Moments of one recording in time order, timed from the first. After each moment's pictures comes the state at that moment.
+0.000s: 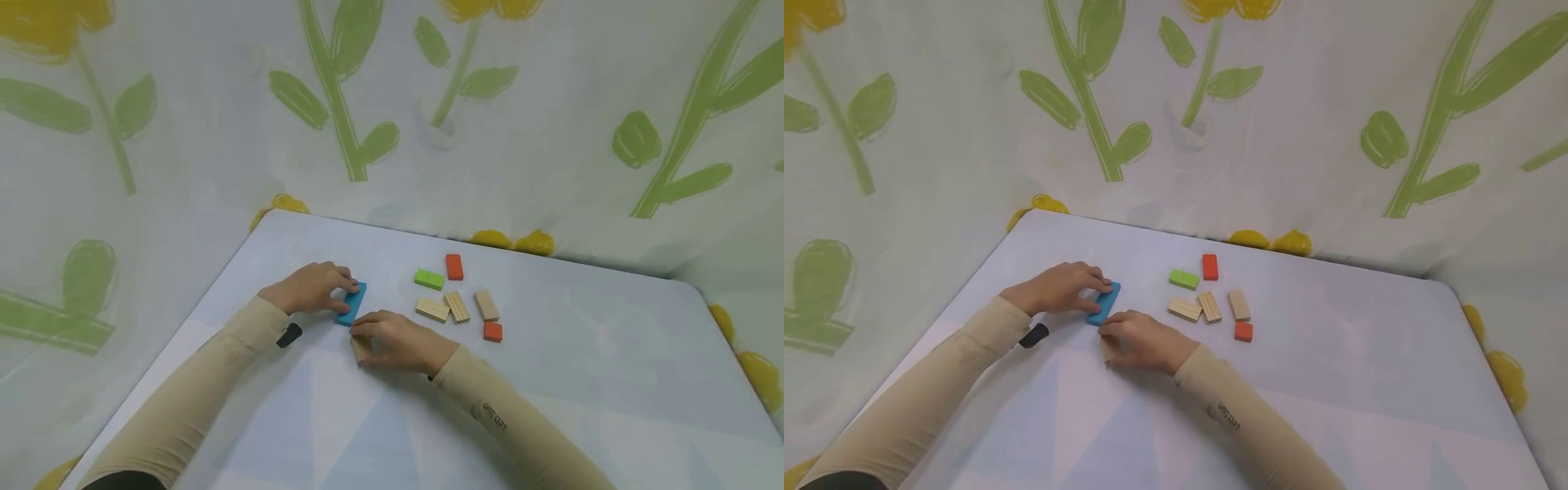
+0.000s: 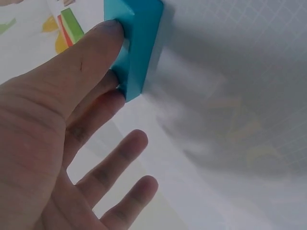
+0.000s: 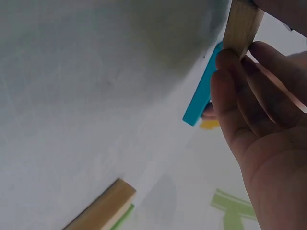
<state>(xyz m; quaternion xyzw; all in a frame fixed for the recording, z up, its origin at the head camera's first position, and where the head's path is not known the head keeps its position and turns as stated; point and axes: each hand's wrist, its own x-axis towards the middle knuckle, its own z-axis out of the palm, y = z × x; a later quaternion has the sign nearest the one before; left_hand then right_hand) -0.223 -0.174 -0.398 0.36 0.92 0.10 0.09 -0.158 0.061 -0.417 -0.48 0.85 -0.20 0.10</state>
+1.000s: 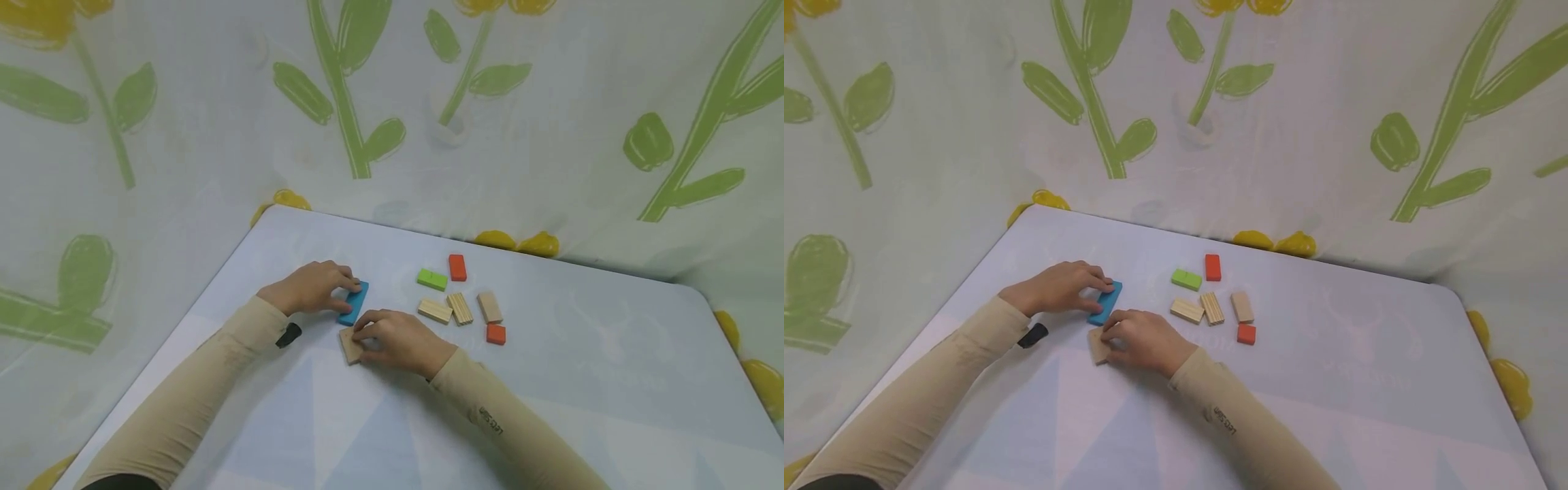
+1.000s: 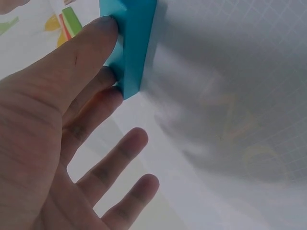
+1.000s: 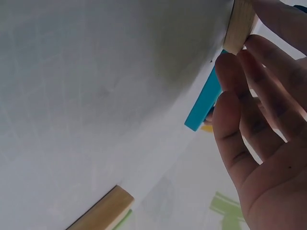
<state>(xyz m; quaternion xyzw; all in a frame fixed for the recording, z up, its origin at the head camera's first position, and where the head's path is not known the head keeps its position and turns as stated) -0.225 -0.175 -0.400 0.37 0.92 0.09 0.08 -0.161 0.052 -0.423 -0.46 0.87 -0.16 0.05</state>
